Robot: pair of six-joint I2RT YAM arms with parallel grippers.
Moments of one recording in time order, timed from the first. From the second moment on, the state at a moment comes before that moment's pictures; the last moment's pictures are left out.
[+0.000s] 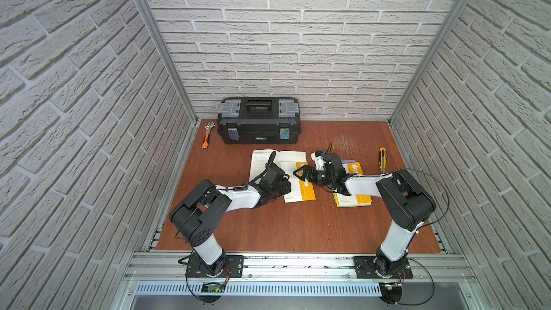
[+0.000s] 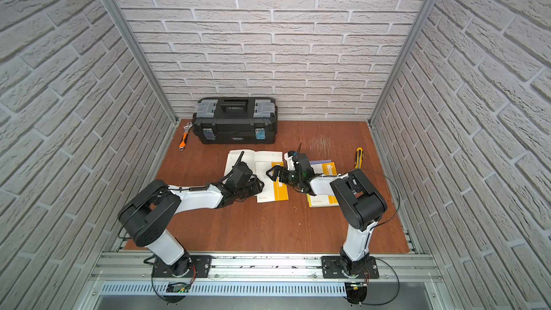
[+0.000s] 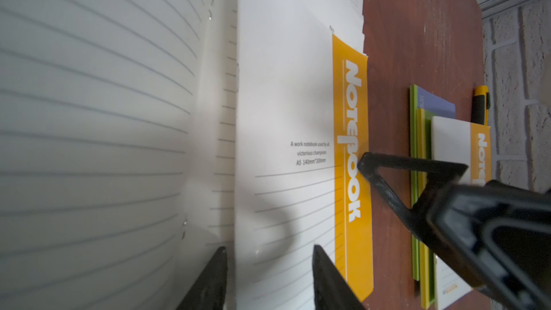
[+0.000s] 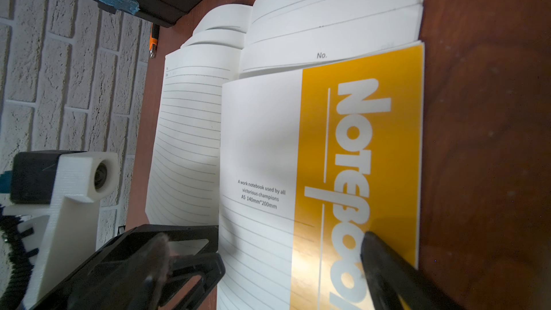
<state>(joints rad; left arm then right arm) -0.72 1.65 0.72 0.14 0.00 -0.94 0.43 1.80 0.81 0.30 -0.44 0.73</state>
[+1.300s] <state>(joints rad) -0.75 1.55 0.78 0.16 0.06 -0.93 0.41 1.45 1.03 -0.12 -0.48 0.64</state>
